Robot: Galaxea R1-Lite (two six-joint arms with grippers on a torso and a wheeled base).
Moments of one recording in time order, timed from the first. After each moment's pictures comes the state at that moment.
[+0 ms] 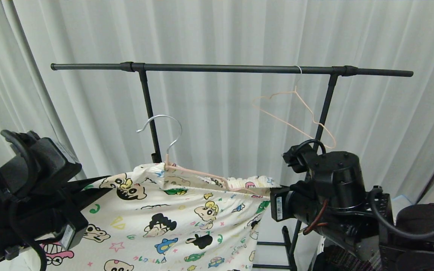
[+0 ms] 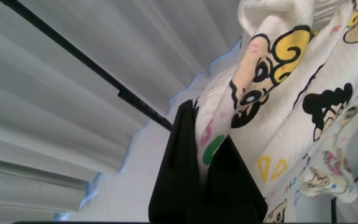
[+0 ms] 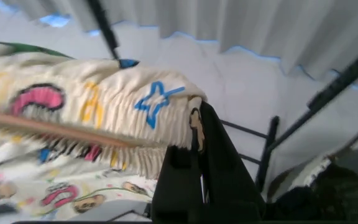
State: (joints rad) left arm -0.34 1.10 -0.56 -0.19 -0.07 0.61; right arm 0.90 1.75 -0.78 -0.54 -0.36 0.32
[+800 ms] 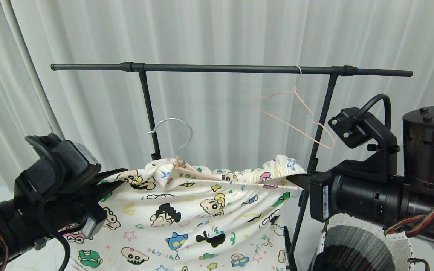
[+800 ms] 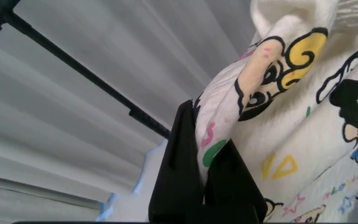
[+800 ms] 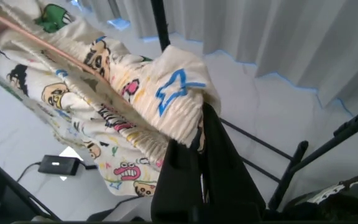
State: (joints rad) left arm -0.36 1.19 -0.48 -0.45 -0.07 0.65; right arm 0.95 1.45 -0.87 -0.23 -0.21 0.28
